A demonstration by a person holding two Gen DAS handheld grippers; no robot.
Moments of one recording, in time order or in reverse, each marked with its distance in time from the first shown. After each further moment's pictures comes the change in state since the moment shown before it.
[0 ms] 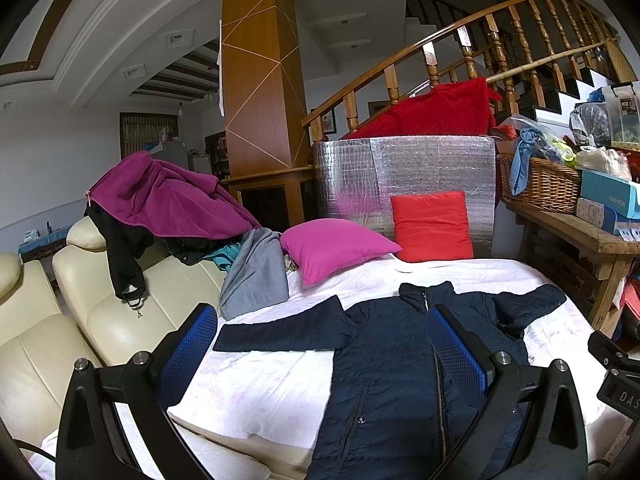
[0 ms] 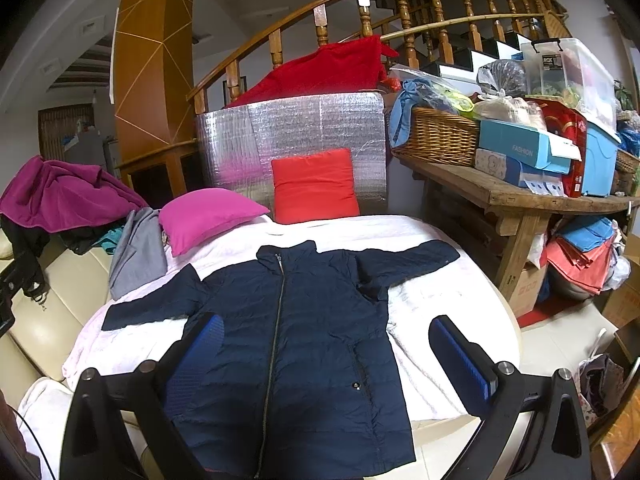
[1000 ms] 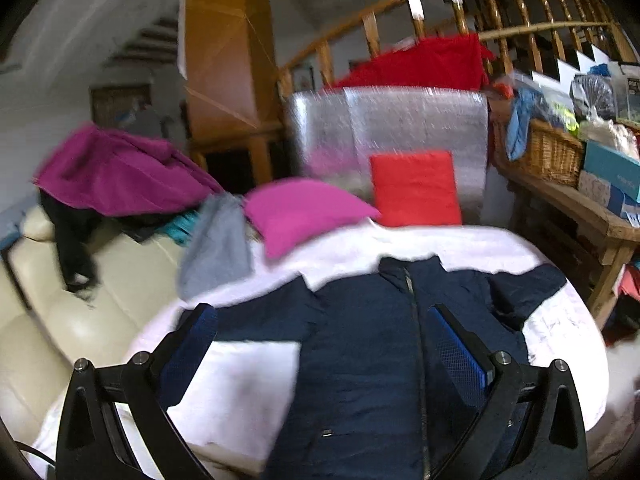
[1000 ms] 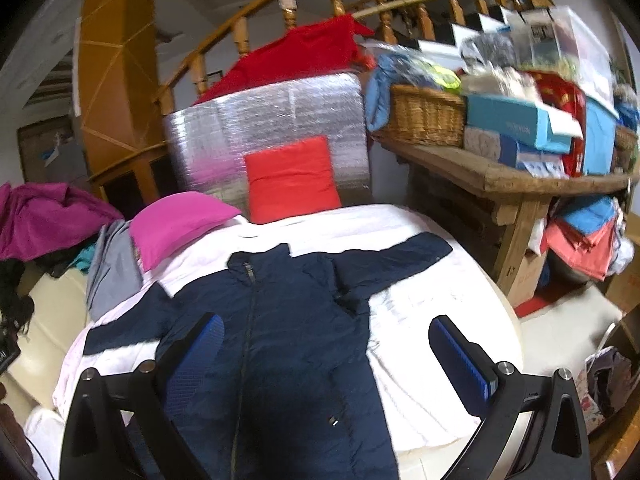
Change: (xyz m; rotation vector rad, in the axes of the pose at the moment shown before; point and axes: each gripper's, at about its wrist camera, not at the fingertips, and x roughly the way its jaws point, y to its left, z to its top) left arm 0.143 -0.063 0.006 0.020 0.198 -0.093; right arm 0.109 -0.085 0.048 0.117 0.072 -0.020
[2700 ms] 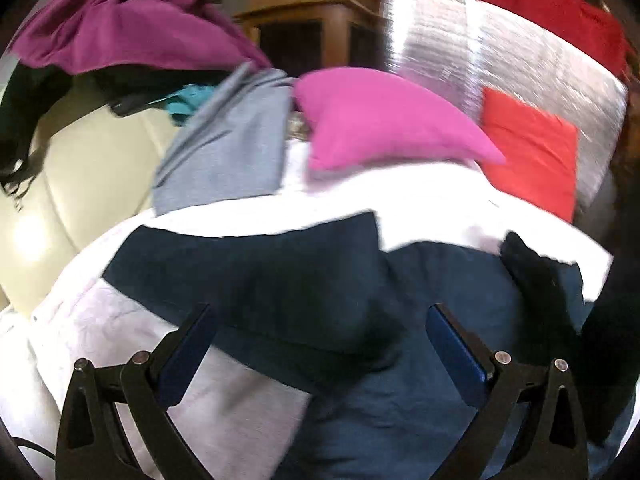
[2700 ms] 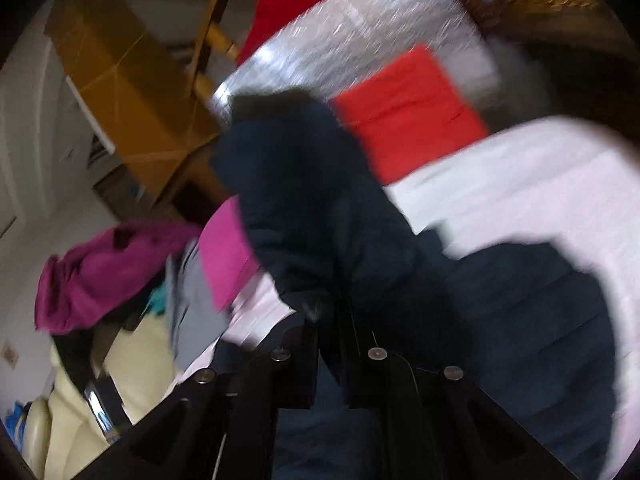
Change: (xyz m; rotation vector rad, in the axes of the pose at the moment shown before) left arm 0.307 0.086 -0.053 -0.315 0.230 0.188; right arm 0.319 0.114 0.019 0.199 0.259 0.578
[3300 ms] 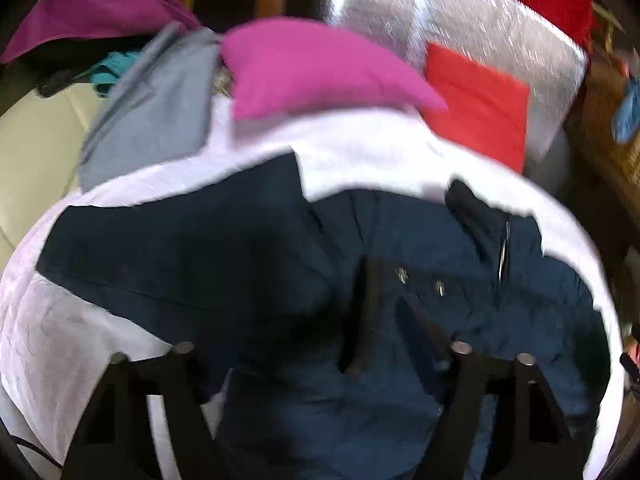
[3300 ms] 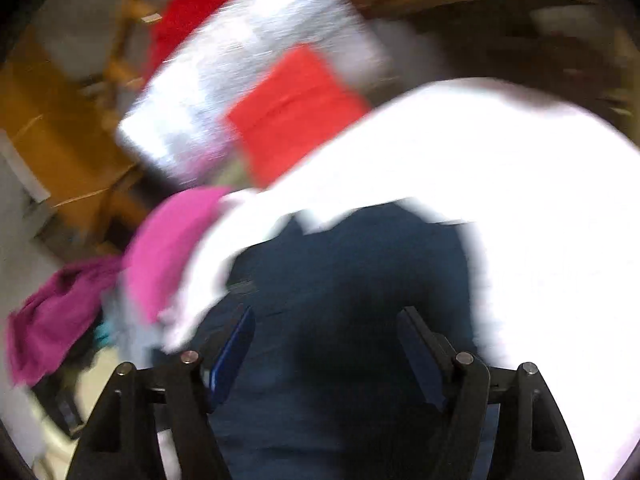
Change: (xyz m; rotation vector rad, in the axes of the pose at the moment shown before) left arm 0.035 -0.055 -0.020 0.122 0.185 -0.210; right arm -0.097 -0.149 0.007 0.233 -0.071 -0.378
